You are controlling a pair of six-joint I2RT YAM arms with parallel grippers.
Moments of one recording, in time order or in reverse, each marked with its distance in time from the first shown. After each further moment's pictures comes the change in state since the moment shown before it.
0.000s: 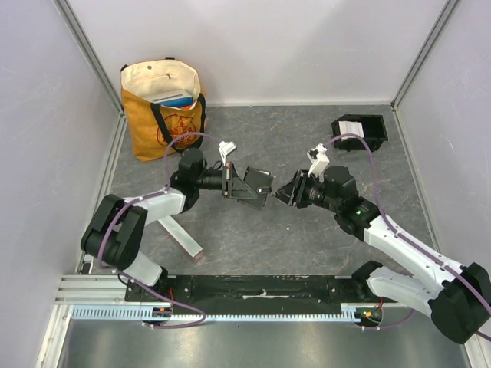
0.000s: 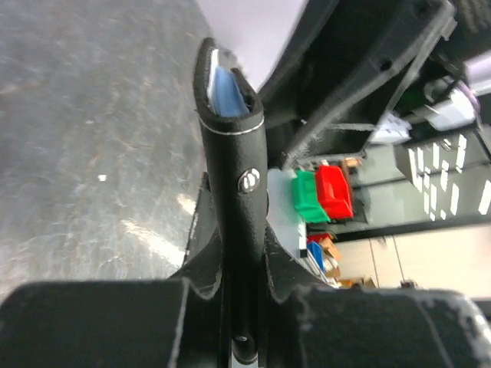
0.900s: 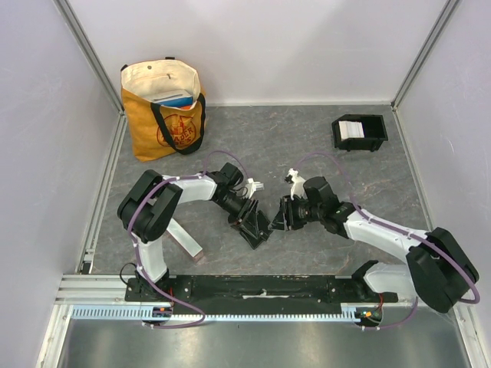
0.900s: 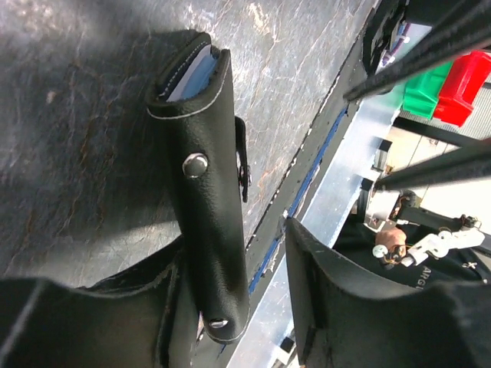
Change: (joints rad) left arm -0.181 0.294 0.351 -1.312 -0.227 0.889; right arm 0.024 0.230 -0.081 -0.083 -0.158 -0.229
